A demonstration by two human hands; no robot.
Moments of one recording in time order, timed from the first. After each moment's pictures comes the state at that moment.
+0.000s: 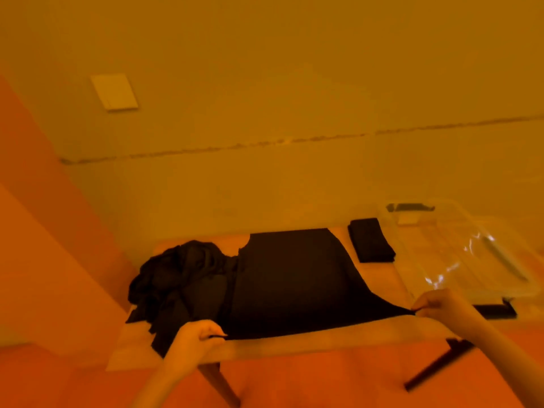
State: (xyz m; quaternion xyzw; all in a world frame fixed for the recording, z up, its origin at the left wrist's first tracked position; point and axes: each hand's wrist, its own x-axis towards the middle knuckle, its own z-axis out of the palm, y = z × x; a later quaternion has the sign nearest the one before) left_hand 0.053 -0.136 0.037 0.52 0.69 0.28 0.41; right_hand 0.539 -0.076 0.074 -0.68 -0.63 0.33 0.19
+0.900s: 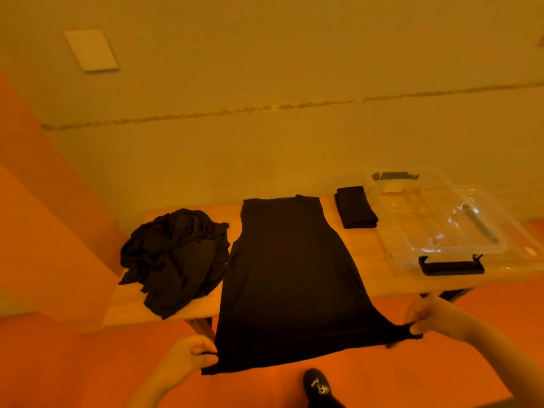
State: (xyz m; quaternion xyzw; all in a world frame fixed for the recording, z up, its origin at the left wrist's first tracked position) left_hand 0.081 -0.224 0.017 0.51 0.70 0.11 0.50; right_hand 0.554 -0.155 0.063 -0.65 -0.62 0.43 -0.03
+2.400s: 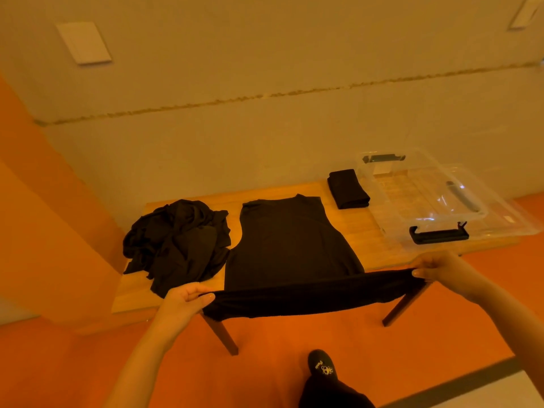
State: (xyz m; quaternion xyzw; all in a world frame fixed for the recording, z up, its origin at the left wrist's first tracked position) left_hand 0.071 -0.227 0.054 0.48 0.68 0.33 0.45; right_hand 0.546 -0.188 0.086 -0.70 -0.58 0.37 0.17
